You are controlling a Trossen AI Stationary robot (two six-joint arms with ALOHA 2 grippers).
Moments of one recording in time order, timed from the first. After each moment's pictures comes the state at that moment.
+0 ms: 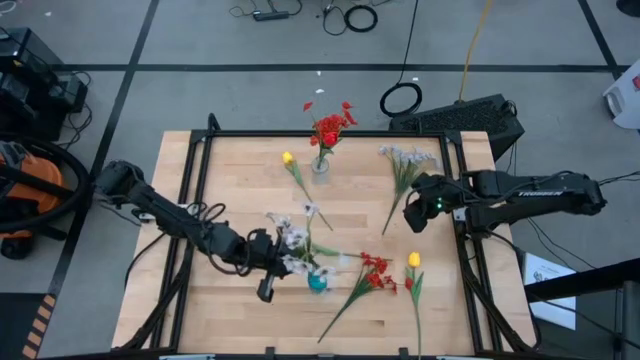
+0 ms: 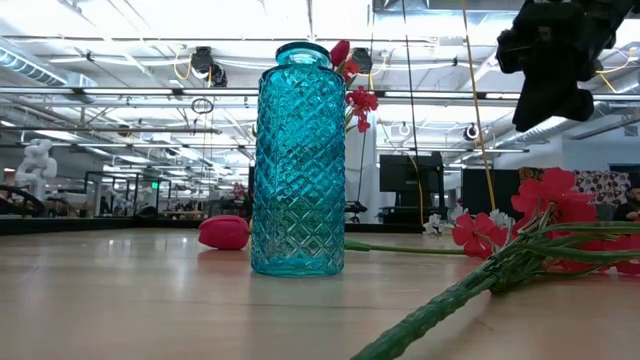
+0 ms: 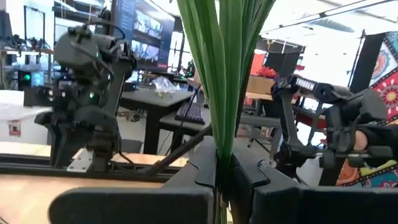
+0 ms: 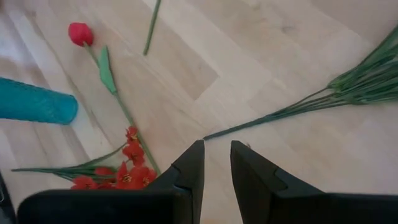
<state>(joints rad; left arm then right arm) -0.48 1.45 0.79 0.85 -0.28 -0.12 -0.01 0.83 0.74 -0.86 0.08 0.78</state>
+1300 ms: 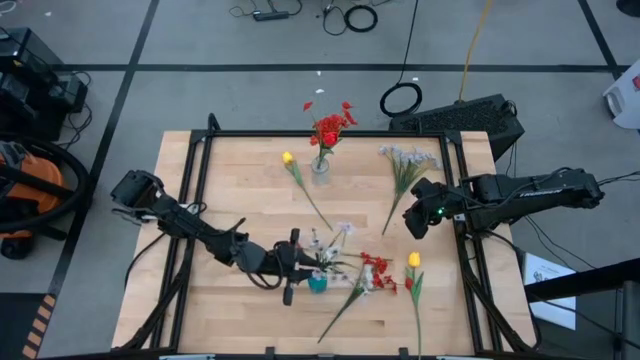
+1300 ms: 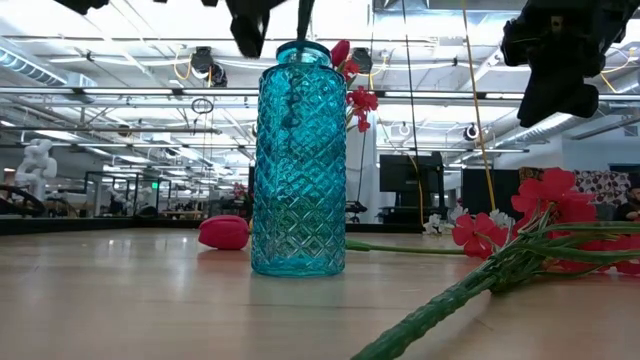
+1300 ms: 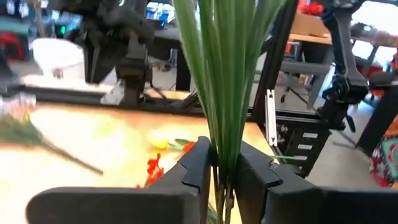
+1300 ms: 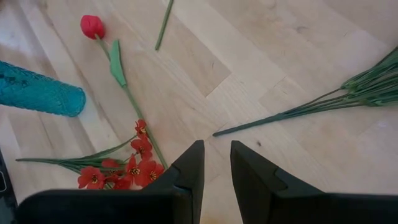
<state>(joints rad) -0.46 1.63 0.79 0.76 -0.36 -0.19 0.09 0.83 0.74 -0.85 0.14 0.83</state>
